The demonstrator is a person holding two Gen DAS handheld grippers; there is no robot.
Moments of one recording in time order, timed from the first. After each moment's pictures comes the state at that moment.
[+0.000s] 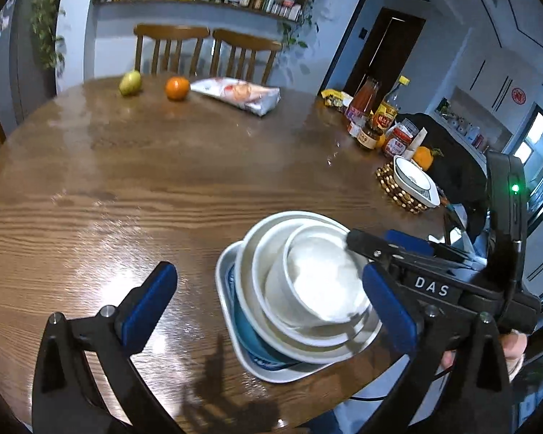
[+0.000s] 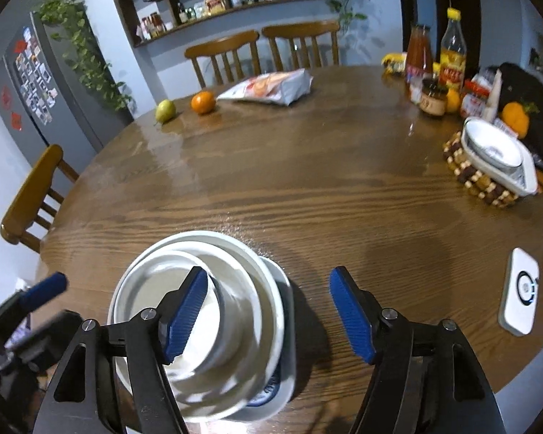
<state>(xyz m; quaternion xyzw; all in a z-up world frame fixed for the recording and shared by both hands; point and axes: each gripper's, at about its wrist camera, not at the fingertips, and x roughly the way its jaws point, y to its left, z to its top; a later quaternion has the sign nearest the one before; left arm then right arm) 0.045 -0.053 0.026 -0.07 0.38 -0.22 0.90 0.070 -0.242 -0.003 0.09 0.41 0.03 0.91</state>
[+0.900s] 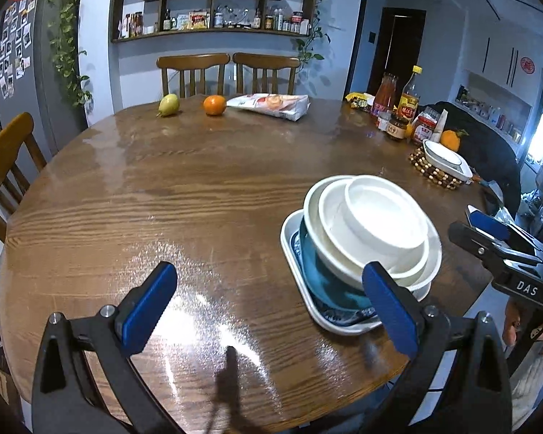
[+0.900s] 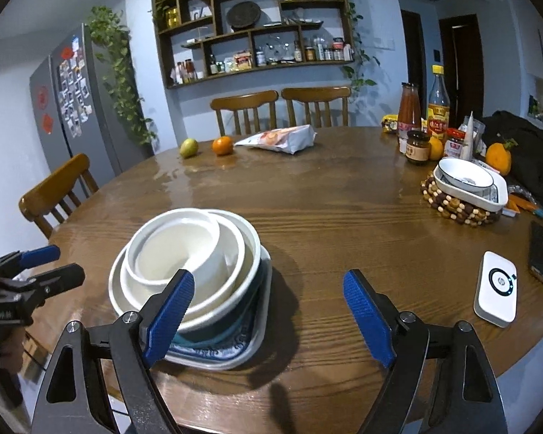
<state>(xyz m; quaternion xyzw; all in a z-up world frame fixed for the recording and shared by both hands) 0.008 -0.025 -0.010 0.00 0.33 -0.16 0.93 -0.010 -0.257 -0.018 0.05 0.28 0.06 0.96</state>
